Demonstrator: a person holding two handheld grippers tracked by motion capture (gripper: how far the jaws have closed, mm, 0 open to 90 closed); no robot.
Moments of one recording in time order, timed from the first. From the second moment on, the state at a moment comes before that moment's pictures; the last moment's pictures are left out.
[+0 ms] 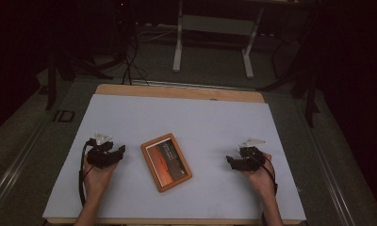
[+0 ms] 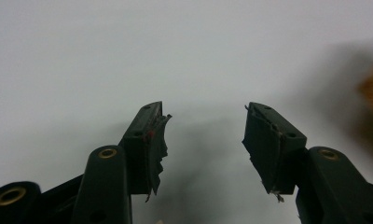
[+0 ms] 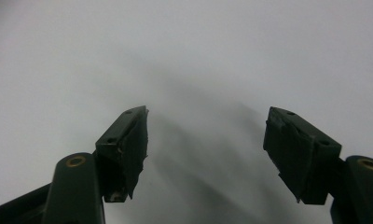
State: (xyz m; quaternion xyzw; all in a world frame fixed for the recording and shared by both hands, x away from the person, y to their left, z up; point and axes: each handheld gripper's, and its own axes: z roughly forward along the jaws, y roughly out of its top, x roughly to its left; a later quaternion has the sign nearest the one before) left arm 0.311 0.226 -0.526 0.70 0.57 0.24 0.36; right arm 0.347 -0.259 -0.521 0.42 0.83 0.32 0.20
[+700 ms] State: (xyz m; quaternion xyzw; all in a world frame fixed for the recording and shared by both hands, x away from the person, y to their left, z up) left arm 0.306 0.219 -0.521 0.72 0.52 0.22 0.40; right arm 0.343 -0.244 -0.515 0.40 0.84 0.32 0.19
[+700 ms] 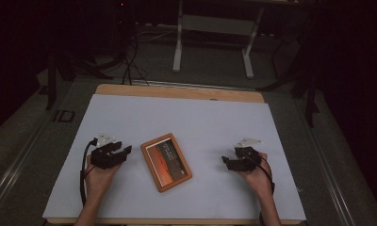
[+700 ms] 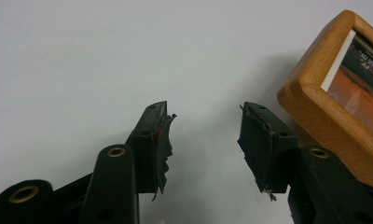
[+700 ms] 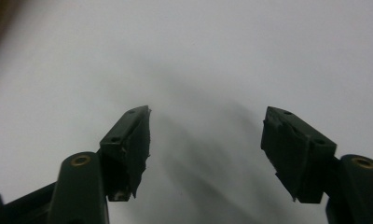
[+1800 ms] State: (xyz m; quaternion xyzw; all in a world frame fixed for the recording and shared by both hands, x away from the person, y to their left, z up) left arm 0.298 0.195 -0.512 0.76 0.46 0.15 0.43; right arm 0.327 -0.187 -0.515 0.30 0.88 0.34 0.16
